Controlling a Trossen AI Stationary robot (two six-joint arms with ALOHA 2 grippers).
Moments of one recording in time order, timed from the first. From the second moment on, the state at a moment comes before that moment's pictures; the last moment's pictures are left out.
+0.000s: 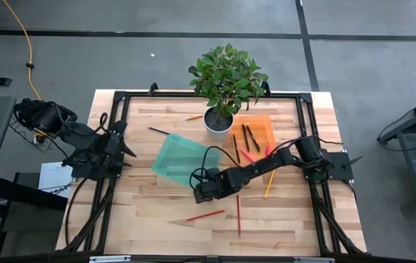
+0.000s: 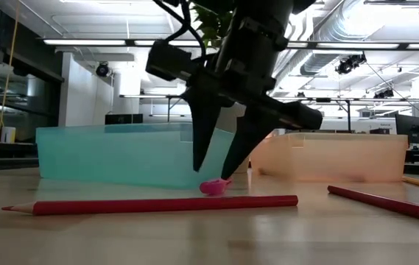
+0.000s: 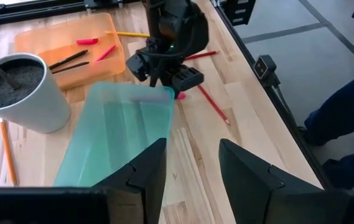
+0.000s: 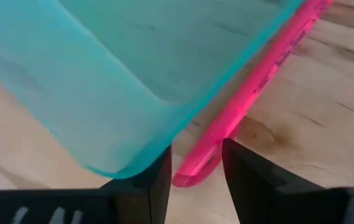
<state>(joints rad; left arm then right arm) -0.39 0.81 1.27 -1.16 -0.18 -0.13 0.30 2.16 1.61 -0.68 0.09 1.51</state>
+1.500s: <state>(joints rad) -0.39 0.81 1.27 -1.18 -0.17 -0.11 0.22 2.16 1.61 -0.83 0.05 1.46</state>
